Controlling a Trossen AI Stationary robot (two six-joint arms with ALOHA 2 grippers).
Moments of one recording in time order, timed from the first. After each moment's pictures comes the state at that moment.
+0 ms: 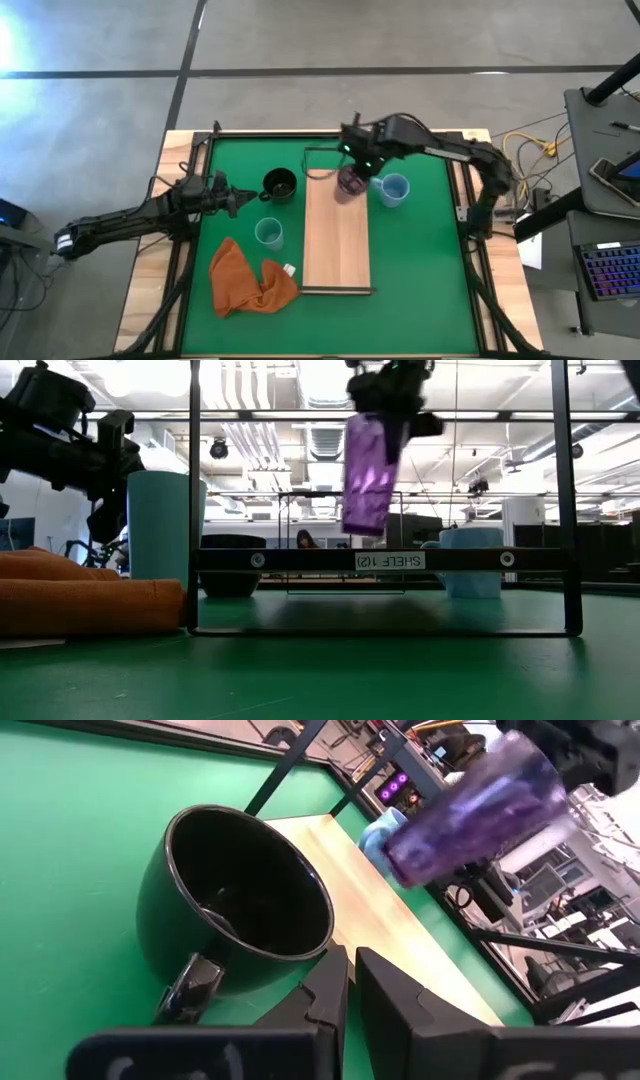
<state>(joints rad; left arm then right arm) 0.36 0.33 0.09 -0.05 0.05 -0.73 -0.24 1.83 1.88 -1.36 0.07 0.54</state>
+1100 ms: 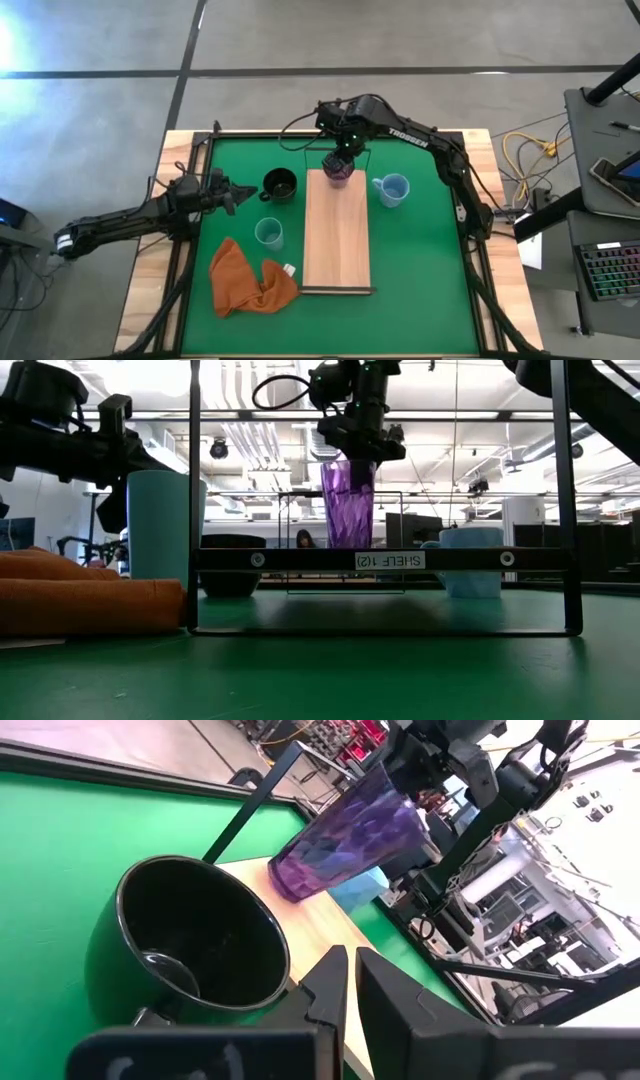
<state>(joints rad) 0.36 0.33 0.08 0.08 0.05 -0.75 -0.38 2.17 2.32 -1.54 0.05 0.35</state>
